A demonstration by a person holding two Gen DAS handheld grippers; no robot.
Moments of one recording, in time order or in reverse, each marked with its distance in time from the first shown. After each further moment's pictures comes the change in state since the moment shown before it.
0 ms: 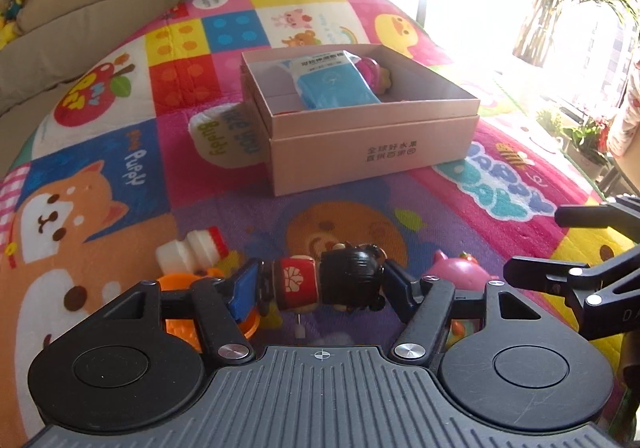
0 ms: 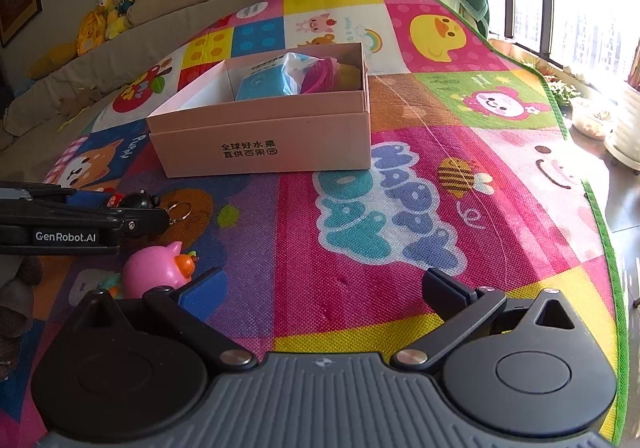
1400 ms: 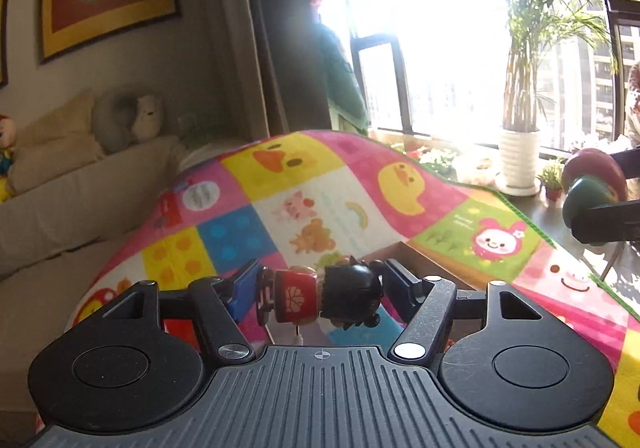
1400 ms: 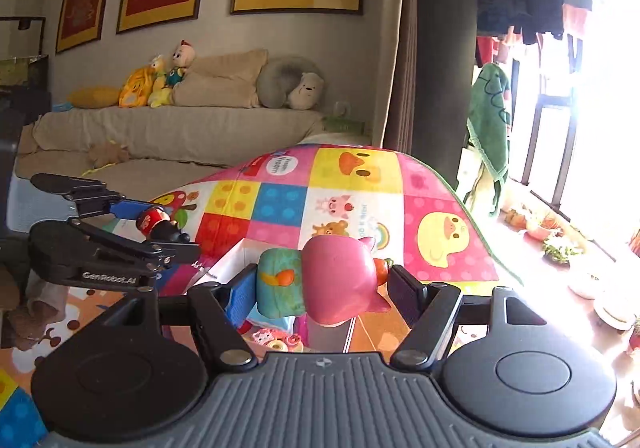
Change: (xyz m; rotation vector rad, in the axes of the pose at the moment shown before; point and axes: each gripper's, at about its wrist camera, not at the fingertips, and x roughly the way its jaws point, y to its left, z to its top) left arm 0.024 -0.004 0.171 0.196 -0.344 0.056; right arm -0.060 0.001 0.149 -0.201 -0.296 -0.061
